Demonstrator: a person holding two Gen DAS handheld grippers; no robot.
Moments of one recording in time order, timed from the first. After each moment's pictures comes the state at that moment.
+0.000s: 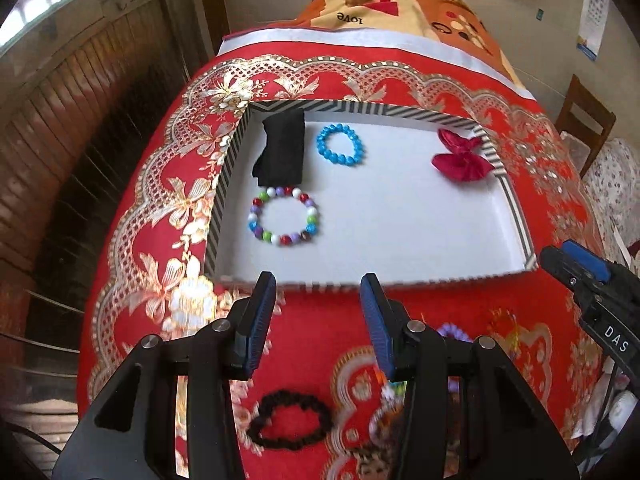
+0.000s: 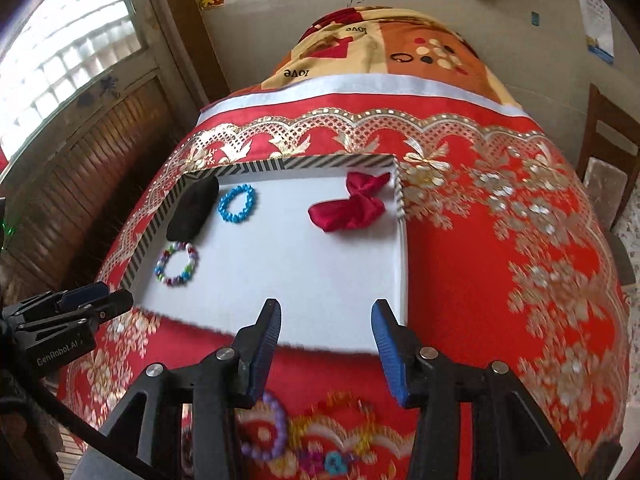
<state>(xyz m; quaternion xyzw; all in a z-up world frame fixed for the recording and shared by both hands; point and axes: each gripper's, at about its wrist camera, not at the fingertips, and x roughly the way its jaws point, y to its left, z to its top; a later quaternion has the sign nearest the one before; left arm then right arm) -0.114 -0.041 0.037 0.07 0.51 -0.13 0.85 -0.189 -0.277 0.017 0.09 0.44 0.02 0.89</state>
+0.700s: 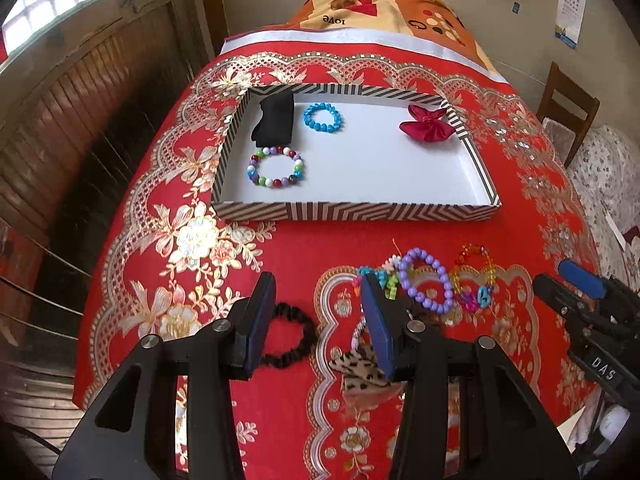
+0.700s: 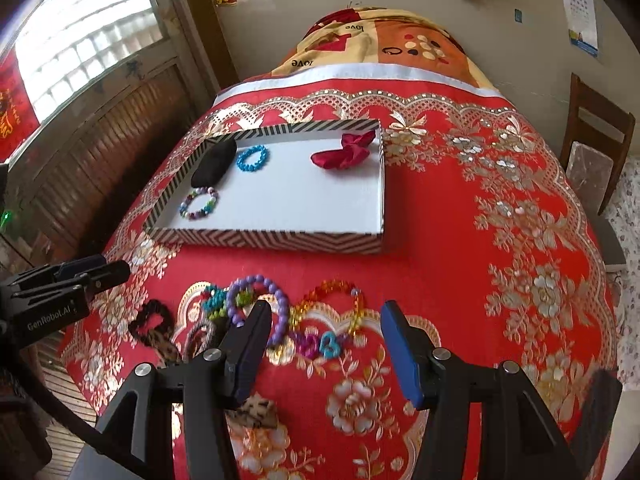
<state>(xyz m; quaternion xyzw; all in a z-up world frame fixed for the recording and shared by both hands) -0.195 -0.027 0.047 0.08 0.50 -0.14 0.85 -0.293 -0.274 0.016 0.09 0.44 0.03 0.89</state>
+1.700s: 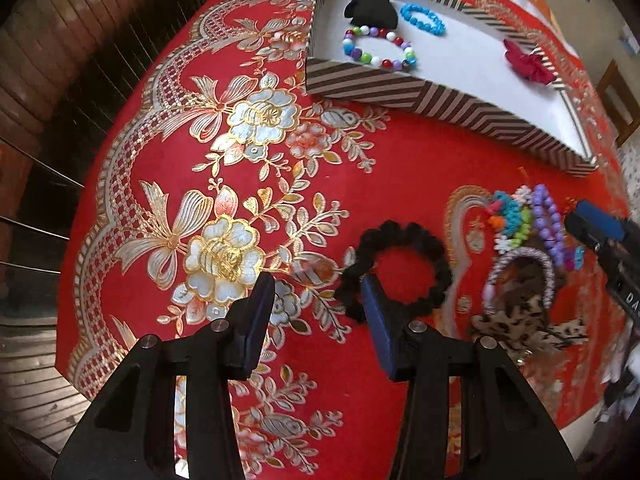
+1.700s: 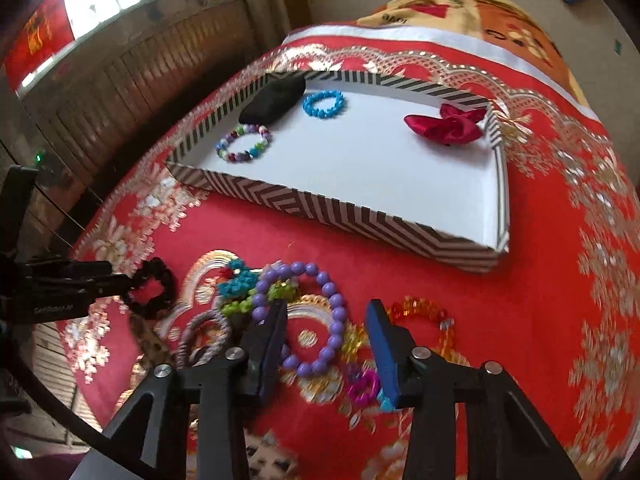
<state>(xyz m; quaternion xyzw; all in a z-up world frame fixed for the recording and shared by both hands) -0.172 0.046 -0.043 0.06 0.61 -0.07 0.79 -0.226 -0.224 -0.042 0.00 0.49 0.14 0.86</state>
